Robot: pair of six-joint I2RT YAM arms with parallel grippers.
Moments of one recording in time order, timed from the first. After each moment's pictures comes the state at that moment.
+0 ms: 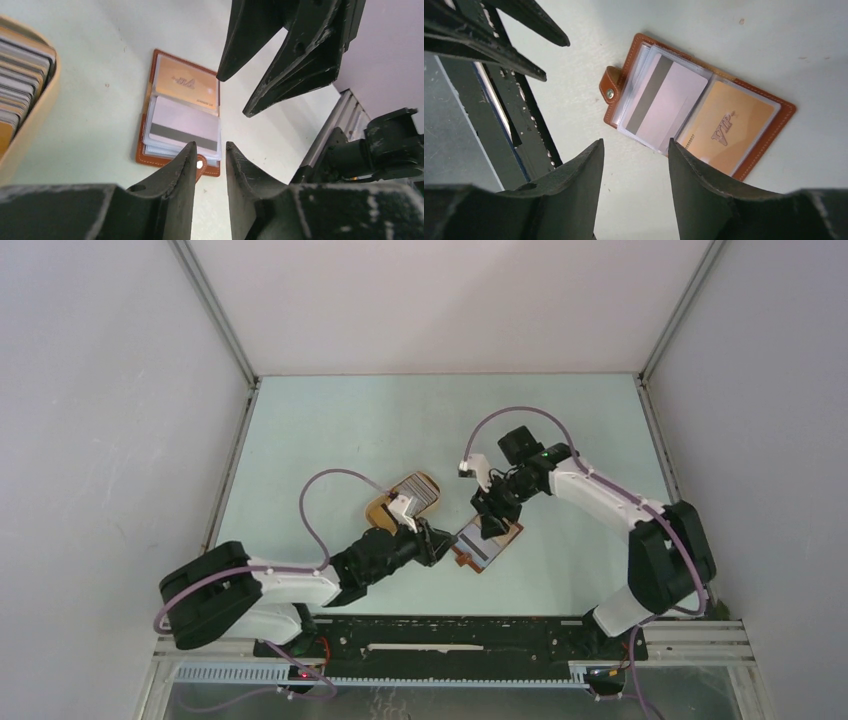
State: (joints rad) left arm -1.02 1.33 0.30 0.83 -0.13 -0.62; right arm 0.52 1.59 1.12 -0.80 -0.59 -0.49
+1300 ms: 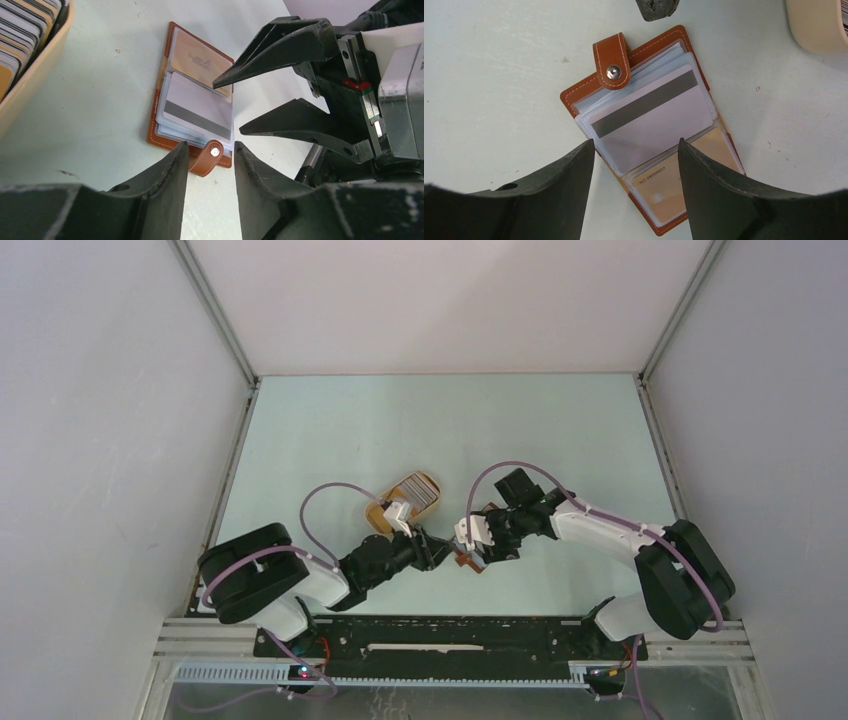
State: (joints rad) left arm -0.98 1.52 0.19 1.14 -0.09 -0.74; right arm 0.63 1.43 0.77 -0.49 -0.51 -1.18
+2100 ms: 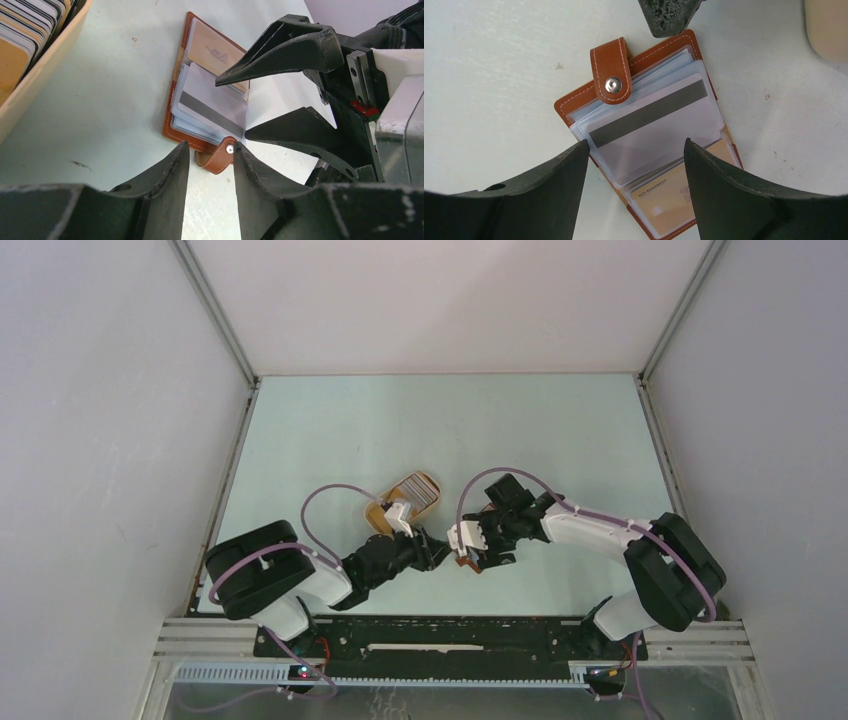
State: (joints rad) left arm -0.98 1.55 0.21 1.11 -0.12 -0.76; right arm 0.69 1.47 0.77 -0.43 -0.43 -1.15
